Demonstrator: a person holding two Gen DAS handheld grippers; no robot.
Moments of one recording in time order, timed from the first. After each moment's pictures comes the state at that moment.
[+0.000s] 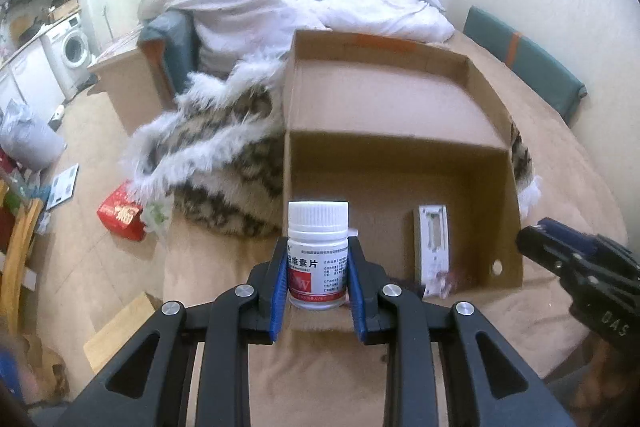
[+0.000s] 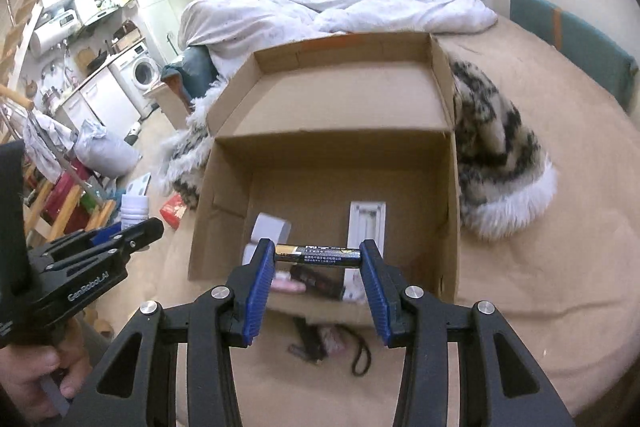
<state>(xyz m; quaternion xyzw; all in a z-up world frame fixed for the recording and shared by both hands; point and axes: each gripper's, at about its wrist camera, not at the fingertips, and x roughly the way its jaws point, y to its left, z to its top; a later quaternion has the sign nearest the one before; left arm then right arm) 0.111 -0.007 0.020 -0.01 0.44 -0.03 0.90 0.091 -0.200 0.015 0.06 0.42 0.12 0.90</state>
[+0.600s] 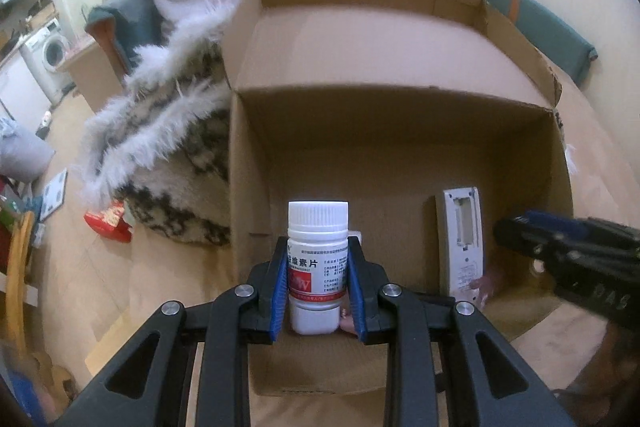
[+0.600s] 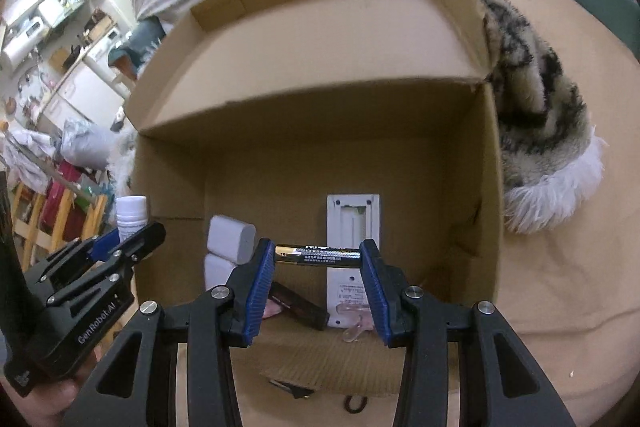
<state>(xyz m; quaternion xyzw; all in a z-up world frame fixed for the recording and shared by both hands) 0.166 -0.030 -0.056 0.02 0.48 -0.05 0.88 0.165 -0.211 -0.061 0.09 0.52 0.11 0.84</state>
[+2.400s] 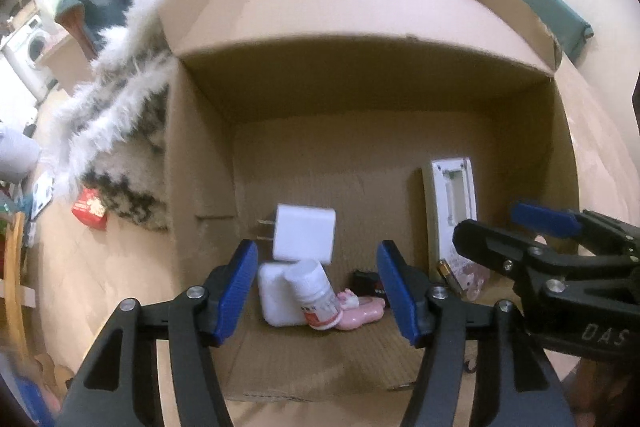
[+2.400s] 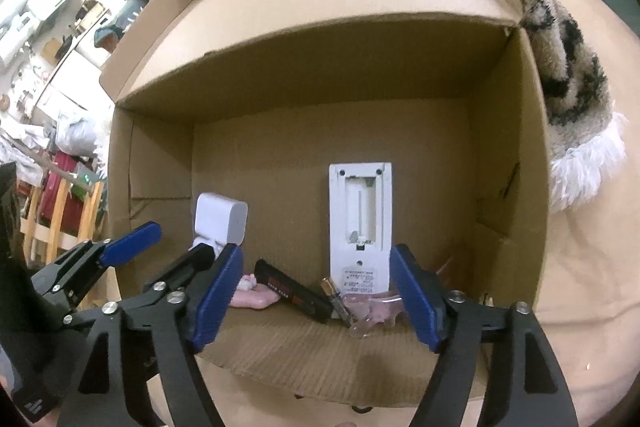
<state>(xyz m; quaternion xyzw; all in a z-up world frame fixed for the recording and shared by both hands) 0.179 -0.052 -0.084 0.03 0.52 -0.07 0.85 0.178 -0.203 -0.090 0.11 0.55 0.11 0.82</state>
